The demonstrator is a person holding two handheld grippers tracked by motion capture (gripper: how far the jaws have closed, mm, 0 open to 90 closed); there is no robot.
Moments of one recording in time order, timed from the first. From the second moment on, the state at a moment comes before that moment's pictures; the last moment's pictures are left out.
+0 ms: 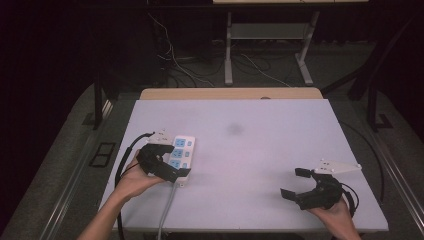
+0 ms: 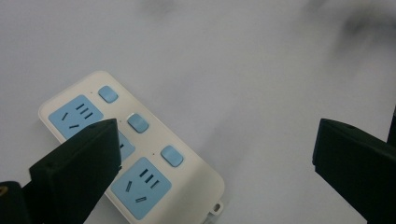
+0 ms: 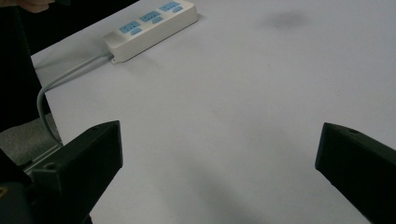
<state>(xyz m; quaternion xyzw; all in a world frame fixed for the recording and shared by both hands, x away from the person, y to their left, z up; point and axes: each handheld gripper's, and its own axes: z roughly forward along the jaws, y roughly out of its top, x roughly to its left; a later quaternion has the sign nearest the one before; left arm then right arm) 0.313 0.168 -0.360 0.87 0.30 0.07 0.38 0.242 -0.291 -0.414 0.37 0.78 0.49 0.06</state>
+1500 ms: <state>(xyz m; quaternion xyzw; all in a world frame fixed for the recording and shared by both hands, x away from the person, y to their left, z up) 0.348 0.171 -0.389 0.90 0.28 0.05 0.33 0.243 -0.290 -0.416 0.38 0.79 0.49 0.06</state>
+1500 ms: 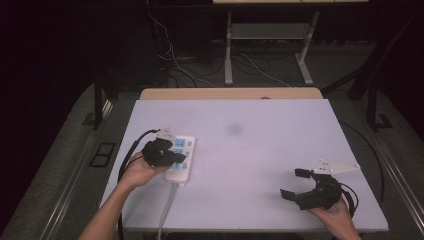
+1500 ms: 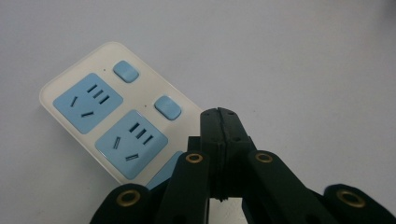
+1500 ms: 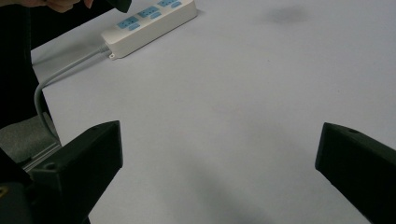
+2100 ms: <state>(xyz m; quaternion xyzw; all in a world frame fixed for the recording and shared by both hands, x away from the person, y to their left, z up) 0.353 0.164 -0.399 0.91 0.28 0.04 0.31 0.243 -0.289 -0.417 0.37 0.79 0.48 0.06</state>
